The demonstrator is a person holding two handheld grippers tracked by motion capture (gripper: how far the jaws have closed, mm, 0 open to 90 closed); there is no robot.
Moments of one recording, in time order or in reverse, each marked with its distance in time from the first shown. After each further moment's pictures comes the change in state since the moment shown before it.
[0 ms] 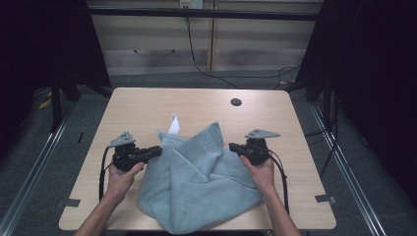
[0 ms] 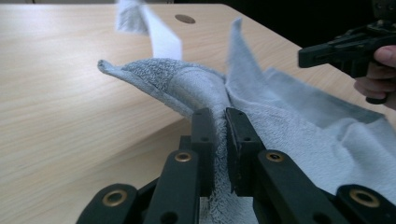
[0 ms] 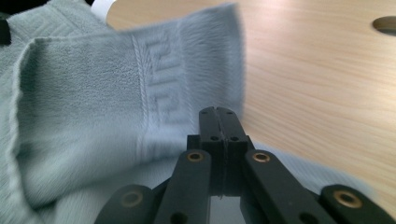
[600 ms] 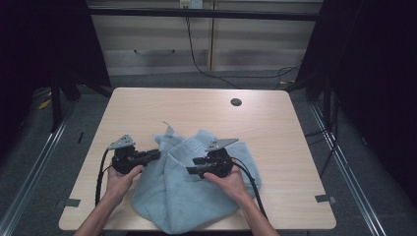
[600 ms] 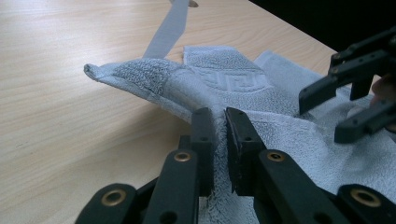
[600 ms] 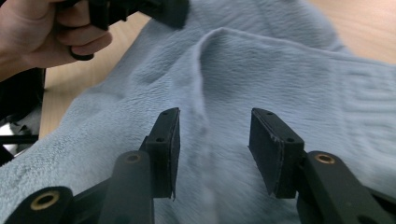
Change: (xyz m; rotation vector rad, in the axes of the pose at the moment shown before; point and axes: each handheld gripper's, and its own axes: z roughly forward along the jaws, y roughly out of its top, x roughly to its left) left arm 0.005 -0.011 0.006 0.043 -0.003 -0.008; right arm 0.091 0.006 0.053 0.120 0.367 -0.123
